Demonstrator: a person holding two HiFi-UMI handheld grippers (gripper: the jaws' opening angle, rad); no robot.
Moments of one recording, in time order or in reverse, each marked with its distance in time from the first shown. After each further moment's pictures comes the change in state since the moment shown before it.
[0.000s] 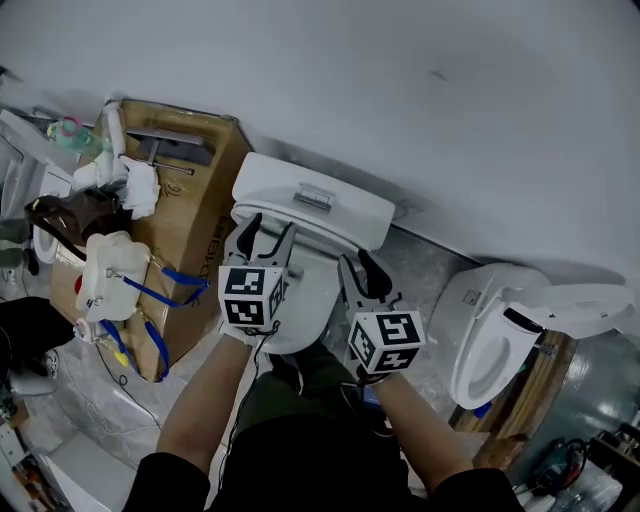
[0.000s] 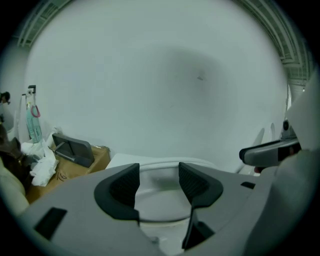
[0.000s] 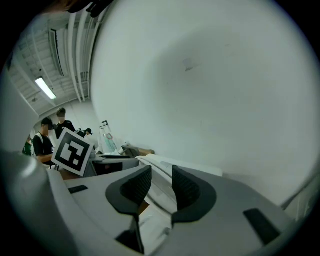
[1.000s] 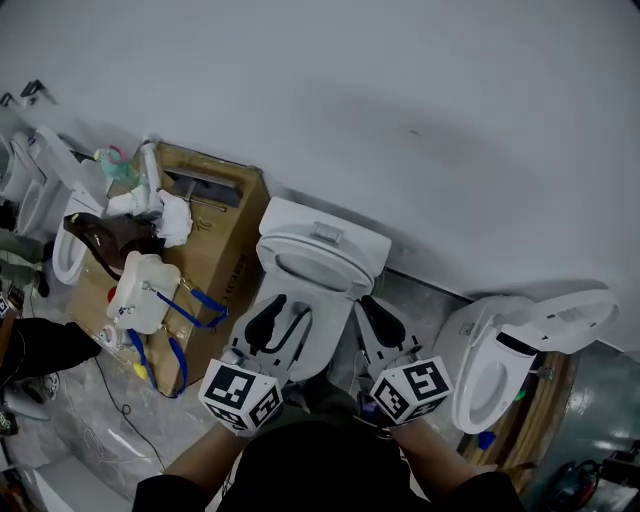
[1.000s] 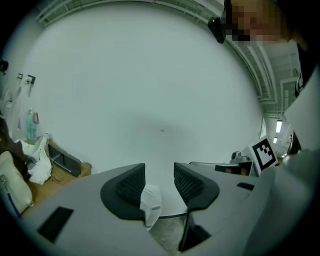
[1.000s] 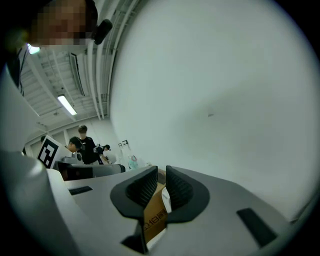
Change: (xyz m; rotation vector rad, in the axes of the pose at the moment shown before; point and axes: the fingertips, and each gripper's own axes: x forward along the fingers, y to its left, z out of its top) left arm -0.220 -0.086 0.085 -0.117 -0.238 -0.258; right arm -0.130 0.094 0.085 -0.003 -0.199 0.182
